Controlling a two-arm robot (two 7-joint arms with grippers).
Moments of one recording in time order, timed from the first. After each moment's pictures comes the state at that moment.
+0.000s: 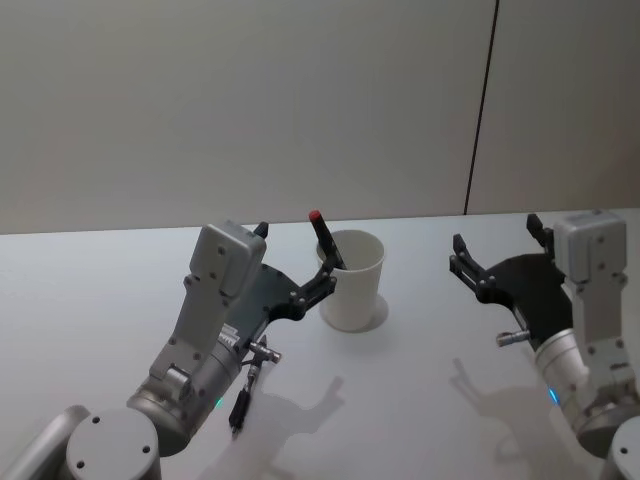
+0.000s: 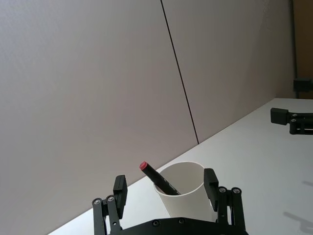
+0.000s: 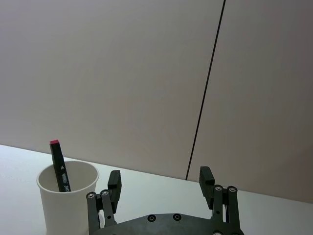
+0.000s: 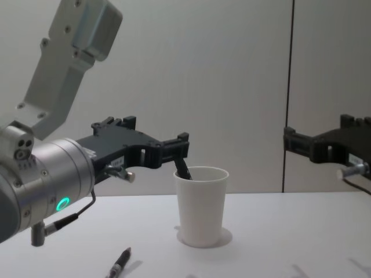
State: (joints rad) left arm -0.24 0.38 0.45 -1.63 -0.20 0.01 -0.01; right arm 0.16 0.24 -0.36 -1.62 0.08 0.01 -0.15
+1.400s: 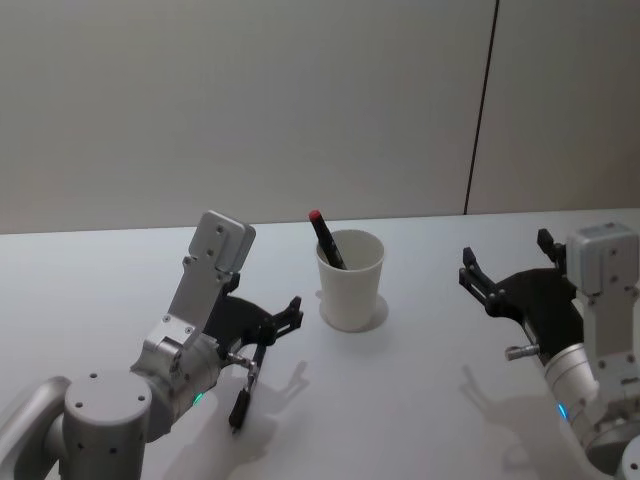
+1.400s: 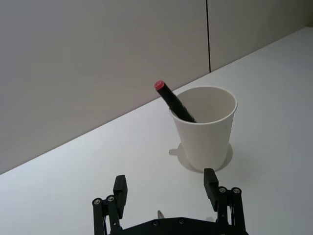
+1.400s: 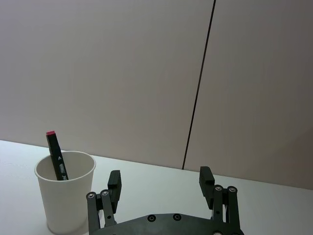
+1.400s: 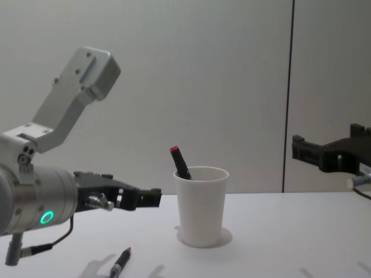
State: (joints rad) left arm -0.29 0.36 0.41 -1.57 -0.27 0.37 -0.04; right arm 0.12 0.25 -0.36 -1.65 0.11 0.03 -0.17
